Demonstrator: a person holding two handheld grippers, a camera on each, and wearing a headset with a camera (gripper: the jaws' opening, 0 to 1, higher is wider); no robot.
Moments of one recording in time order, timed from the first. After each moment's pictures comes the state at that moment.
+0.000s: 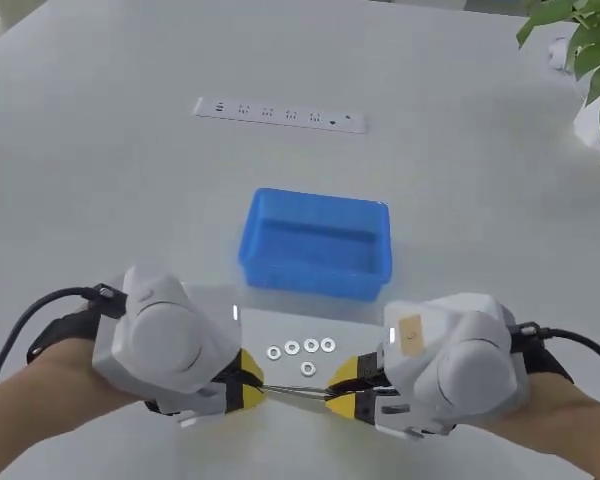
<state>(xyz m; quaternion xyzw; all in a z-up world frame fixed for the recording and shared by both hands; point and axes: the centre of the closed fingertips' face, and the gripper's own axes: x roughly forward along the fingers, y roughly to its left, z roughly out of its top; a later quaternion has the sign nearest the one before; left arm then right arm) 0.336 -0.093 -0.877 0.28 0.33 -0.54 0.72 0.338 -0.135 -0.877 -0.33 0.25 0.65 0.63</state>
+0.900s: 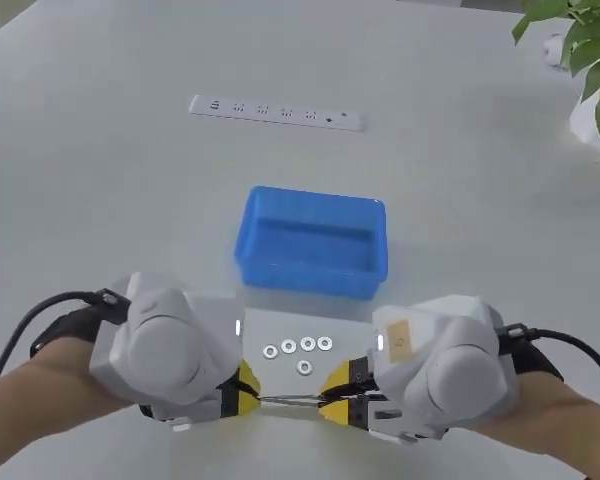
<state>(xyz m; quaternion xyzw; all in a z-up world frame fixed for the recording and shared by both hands) 0.329 -0.092 -0.871 0.30 0.33 -0.56 0.70 0.330 -0.133 -0.880 -0.34 0.25 0.66 0.62</state>
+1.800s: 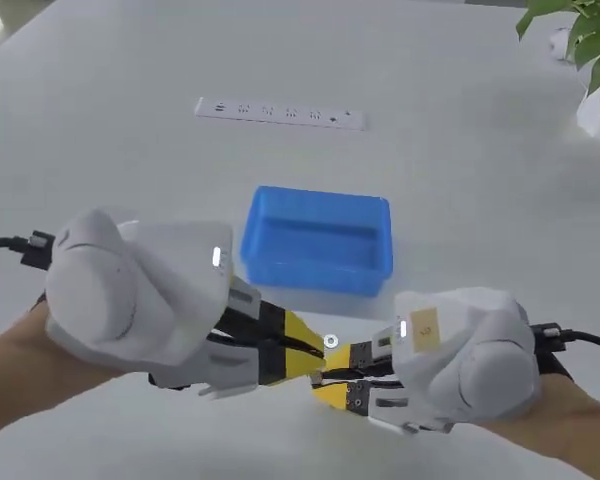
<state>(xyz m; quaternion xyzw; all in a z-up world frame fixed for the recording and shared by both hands) 0.330 -0.143 -0.778 0.23 0.18 -0.60 0.74 0.332 -0.117 -0.852 -0.30 0.20 0.66 0.66</state>
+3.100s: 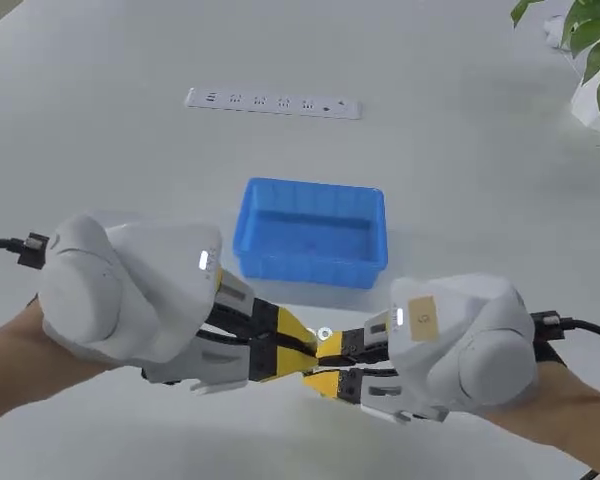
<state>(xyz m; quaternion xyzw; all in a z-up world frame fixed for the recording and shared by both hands) 0.335 -0.136 -0.791 0.23 0.18 -0.62 0.73 0.338 -0.112 -0.846 -0.30 0.18 0.66 0.66</state>
